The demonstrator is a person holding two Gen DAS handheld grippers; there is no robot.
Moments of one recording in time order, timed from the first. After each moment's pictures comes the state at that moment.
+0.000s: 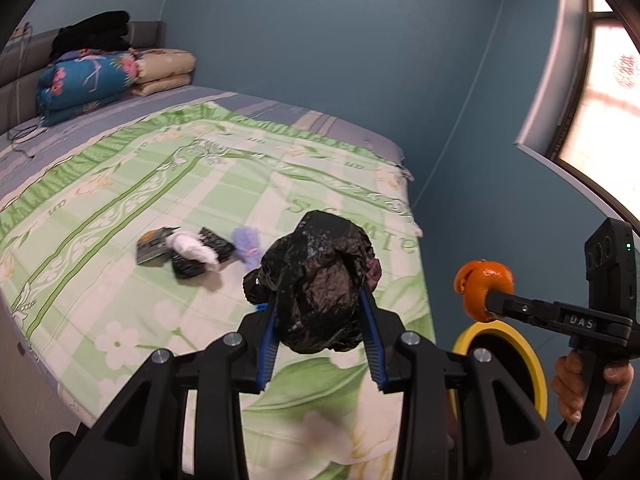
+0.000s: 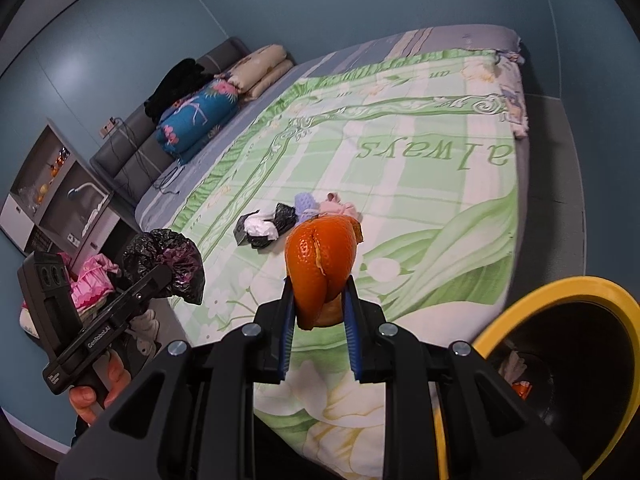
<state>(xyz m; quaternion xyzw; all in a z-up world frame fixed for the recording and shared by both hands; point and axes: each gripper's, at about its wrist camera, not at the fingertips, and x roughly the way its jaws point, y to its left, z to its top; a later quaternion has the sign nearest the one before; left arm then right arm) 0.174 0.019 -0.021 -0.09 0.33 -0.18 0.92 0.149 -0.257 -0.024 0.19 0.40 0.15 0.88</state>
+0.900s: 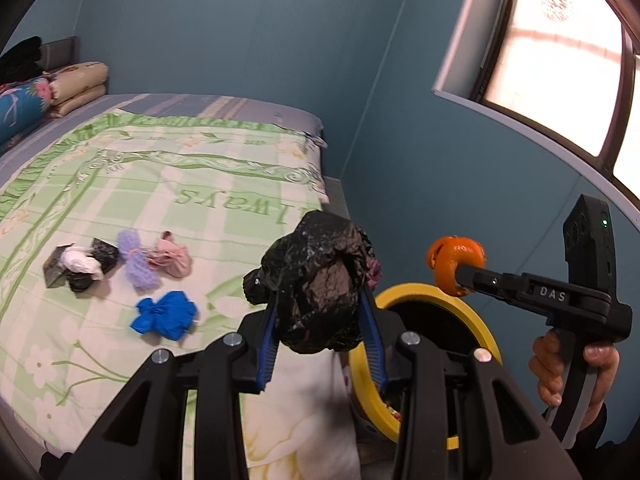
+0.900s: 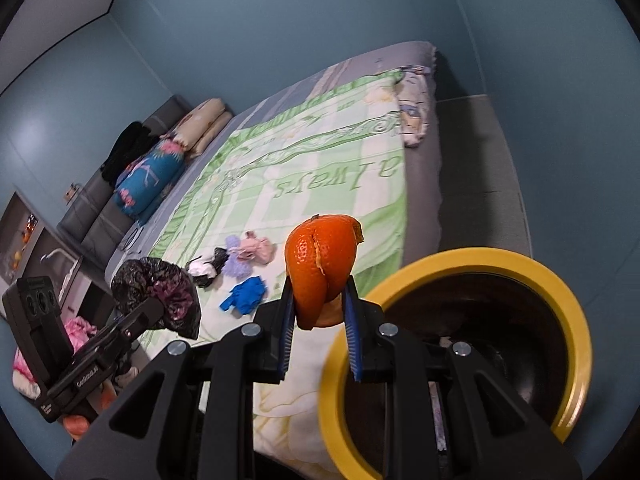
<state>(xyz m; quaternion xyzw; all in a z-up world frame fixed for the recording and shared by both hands) 0.150 -0.113 -0.023 -0.03 0.34 -0.30 0.89 0.075 -0.368 -0.030 0.25 0.35 0.04 0.90</state>
